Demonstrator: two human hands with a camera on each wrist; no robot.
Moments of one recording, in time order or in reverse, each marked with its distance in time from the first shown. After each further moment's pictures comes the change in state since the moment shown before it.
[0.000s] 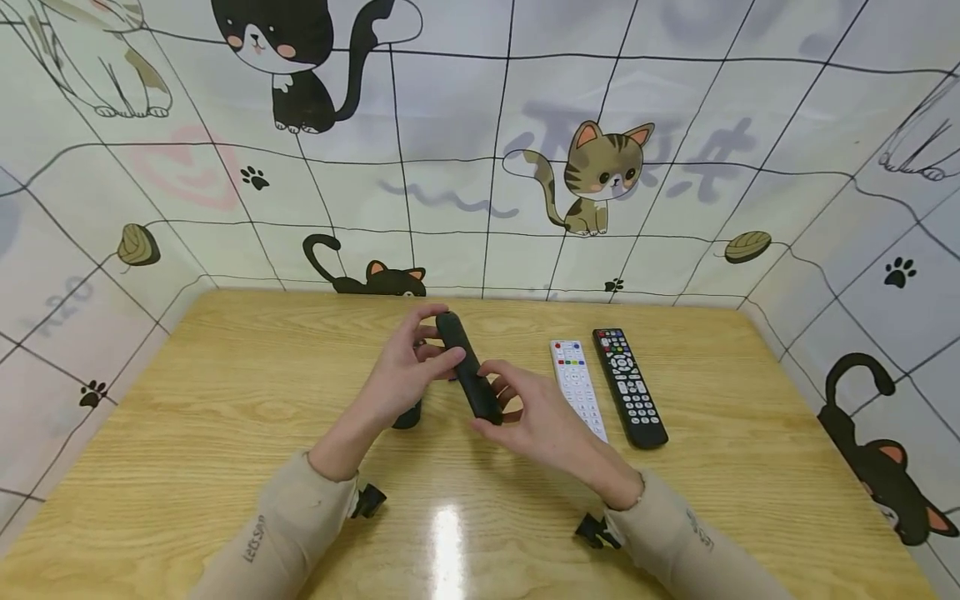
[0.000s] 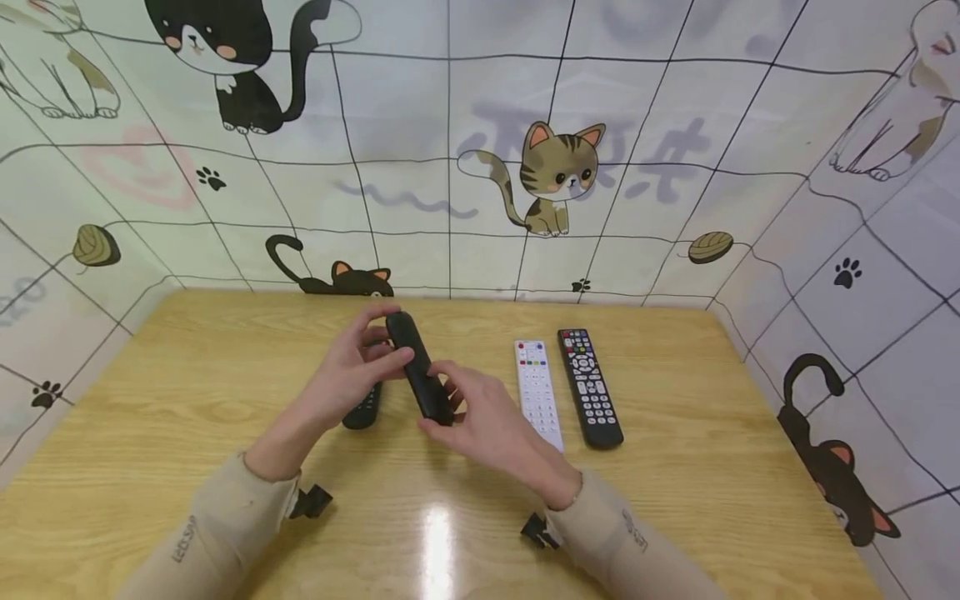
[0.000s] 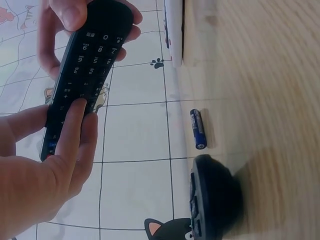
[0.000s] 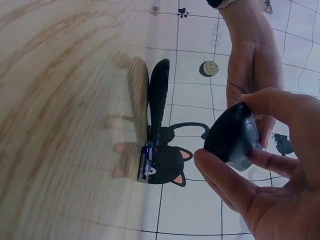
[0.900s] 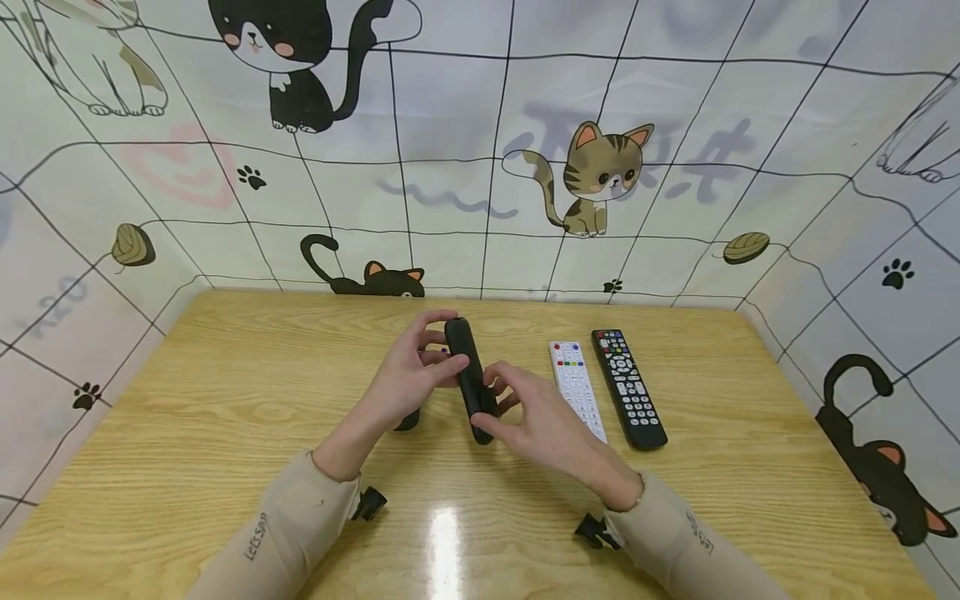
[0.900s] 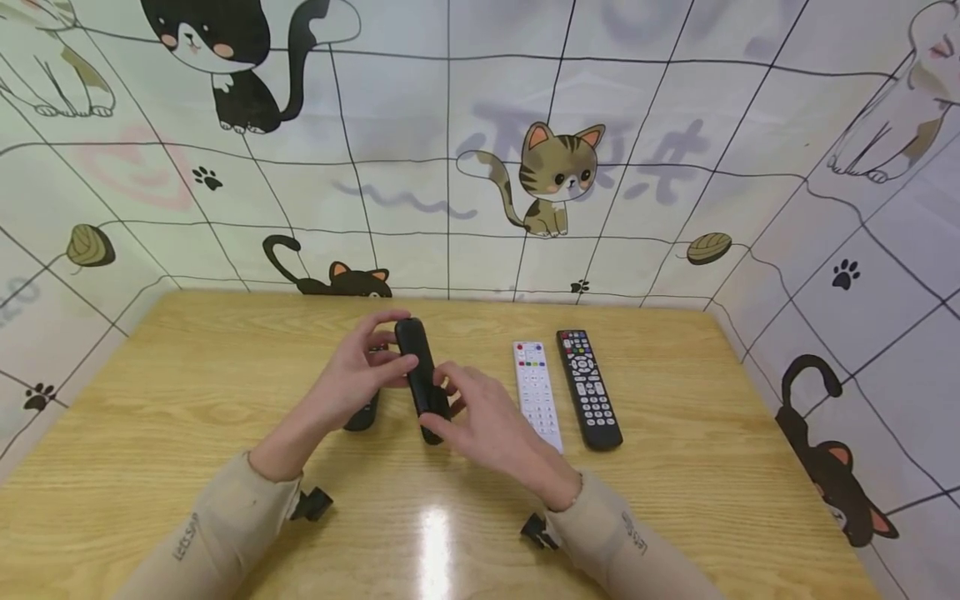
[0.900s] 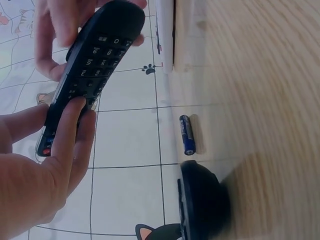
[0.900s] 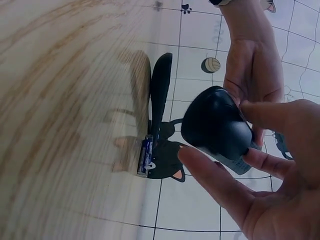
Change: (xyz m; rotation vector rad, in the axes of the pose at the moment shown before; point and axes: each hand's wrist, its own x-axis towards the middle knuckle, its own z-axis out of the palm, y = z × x) left_hand 0.005 -0.006 0.004 0.004 -0.025 -0.063; right_hand 0.000 0.004 -0.002 -0.150 0.001 -0.014
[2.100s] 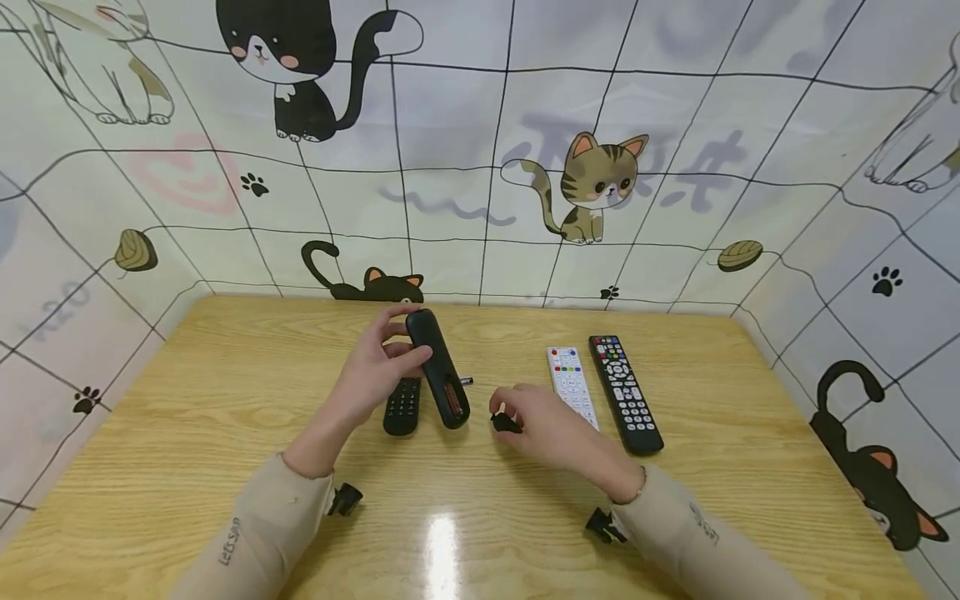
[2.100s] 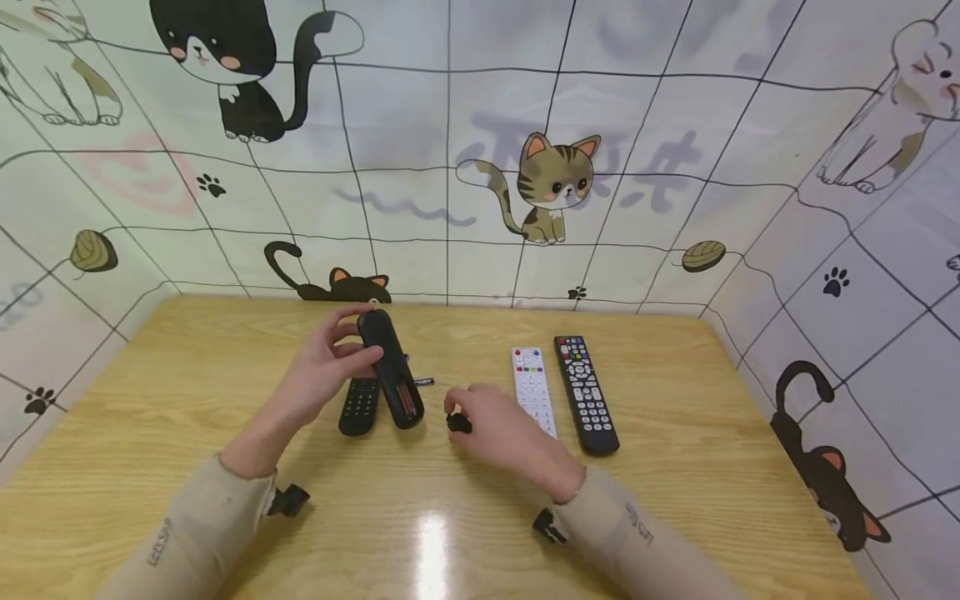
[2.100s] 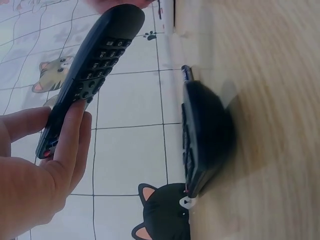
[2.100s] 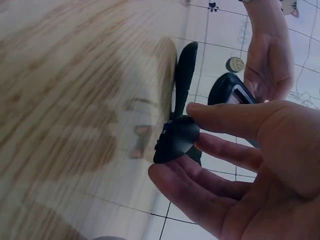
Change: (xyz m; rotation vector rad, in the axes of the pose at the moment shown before) left_hand -0.004 0.004 -0.035 0.044 0.104 0.049; right_hand 0.003 0.014 -0.006 -0.319 -0.209 0.037
